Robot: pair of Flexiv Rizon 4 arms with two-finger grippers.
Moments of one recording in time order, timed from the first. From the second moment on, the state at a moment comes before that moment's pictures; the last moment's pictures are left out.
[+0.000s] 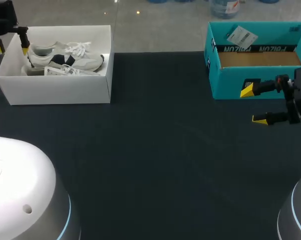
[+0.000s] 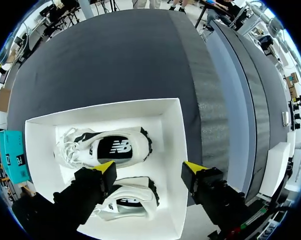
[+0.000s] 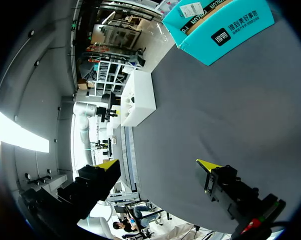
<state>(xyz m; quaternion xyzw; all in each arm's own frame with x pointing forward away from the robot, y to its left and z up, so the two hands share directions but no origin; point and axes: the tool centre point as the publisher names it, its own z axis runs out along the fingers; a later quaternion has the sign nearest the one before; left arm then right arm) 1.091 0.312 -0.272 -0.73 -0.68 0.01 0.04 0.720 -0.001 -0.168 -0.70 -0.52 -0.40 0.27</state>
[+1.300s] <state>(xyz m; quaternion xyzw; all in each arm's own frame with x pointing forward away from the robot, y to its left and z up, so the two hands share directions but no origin) 1.088 0.302 -0.350 -0.75 -0.66 0.00 0.02 0.720 -0.001 -0.168 -0.70 -0.52 -0.40 0.27</state>
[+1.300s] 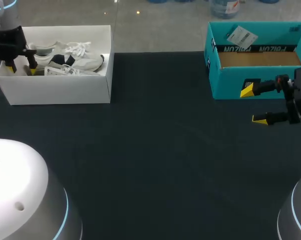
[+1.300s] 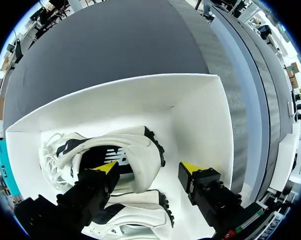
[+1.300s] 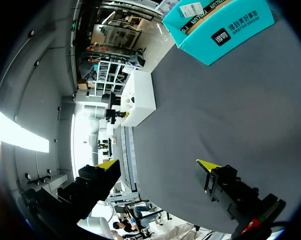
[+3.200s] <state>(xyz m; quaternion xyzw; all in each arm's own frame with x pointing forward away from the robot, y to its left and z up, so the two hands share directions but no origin) 1.091 0.307 -0.352 -0.82 -0.57 0.00 0.03 0.720 -0.001 -0.168 -0.70 -0.52 -0.40 0.27</state>
